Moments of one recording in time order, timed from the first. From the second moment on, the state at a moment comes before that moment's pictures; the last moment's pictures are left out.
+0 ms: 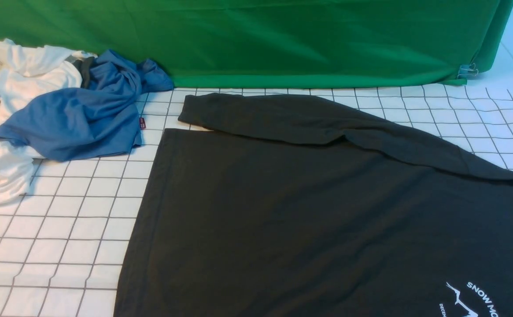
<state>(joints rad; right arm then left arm) -0.03 0.00 0.02 -0.11 0.22 0.03 0.04 0.00 0.01 -0.05 0.22 0.13</state>
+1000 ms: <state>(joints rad) -0.03 0.00 0.02 -0.11 0.22 0.14 0.04 0.00 0.01 -0.06 0.21 0.13</state>
